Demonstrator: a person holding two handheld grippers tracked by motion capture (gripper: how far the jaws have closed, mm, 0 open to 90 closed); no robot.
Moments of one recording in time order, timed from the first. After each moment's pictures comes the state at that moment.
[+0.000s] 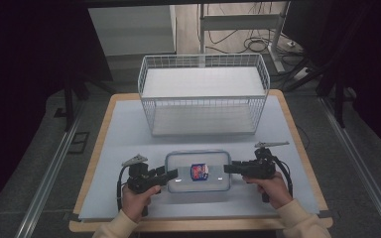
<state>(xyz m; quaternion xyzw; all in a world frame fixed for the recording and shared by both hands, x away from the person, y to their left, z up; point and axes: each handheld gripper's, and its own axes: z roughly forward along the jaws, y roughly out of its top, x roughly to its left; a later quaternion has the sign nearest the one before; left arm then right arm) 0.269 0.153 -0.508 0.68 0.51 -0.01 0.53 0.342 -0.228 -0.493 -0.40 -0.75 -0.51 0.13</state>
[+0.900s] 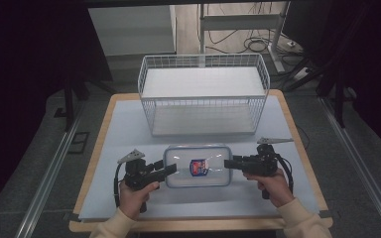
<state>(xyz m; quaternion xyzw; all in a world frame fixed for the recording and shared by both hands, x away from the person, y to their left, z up) 0.268 0.156 -0.483 0.68 0.49 0.02 0.55 0.340 -0.226 -0.471 -0.38 -0.75 -0.54 0.10</state>
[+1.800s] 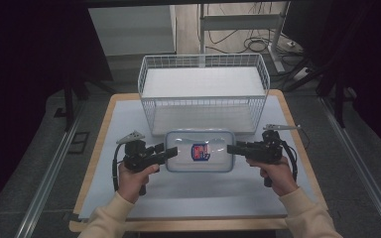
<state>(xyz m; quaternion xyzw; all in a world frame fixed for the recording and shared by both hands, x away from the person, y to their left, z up) 0.297 0.156 -0.434 0.68 0.47 0.04 0.56 0.355 -0.228 -0.430 -0.38 -0.73 -0.56 0.07</state>
